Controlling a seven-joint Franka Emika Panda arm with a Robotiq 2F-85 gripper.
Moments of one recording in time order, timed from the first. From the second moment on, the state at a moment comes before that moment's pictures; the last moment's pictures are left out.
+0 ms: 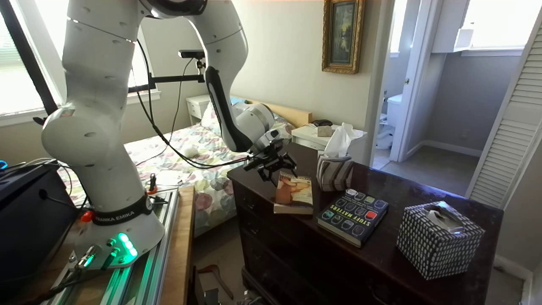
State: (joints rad) arm 0.20 0.42 0.14 -2.36 -1.79 2.71 0.88
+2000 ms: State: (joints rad) arm 0.20 0.40 0.17 -2.36 -1.72 2.71 0.85
